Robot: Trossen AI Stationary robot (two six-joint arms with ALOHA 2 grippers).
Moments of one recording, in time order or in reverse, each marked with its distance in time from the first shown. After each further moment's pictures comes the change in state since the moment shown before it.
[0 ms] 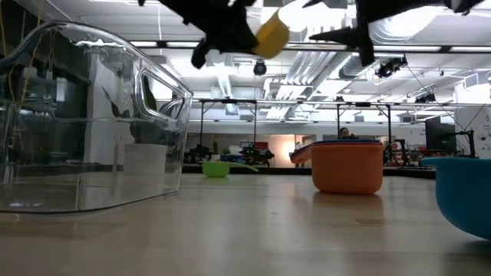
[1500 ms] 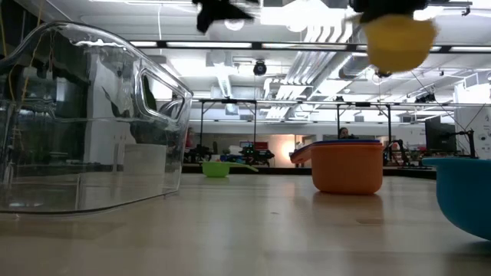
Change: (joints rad) left arm 0.066 -0.182 0.104 -0.307 0.478 0.431; right arm -0.123 -0.079 0.254 -0.898 -0.822 -0.127
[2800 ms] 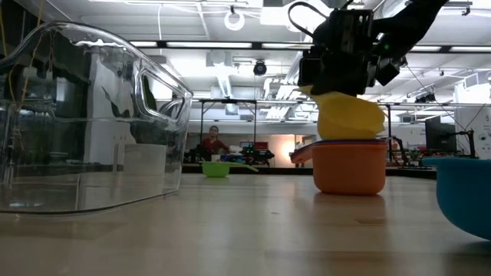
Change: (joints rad) left arm -0.139 -0.094 -0.001 0.167 -0.033 0.005; right arm -0.243 0.514 -0.167 0.651 -0.550 -0.174
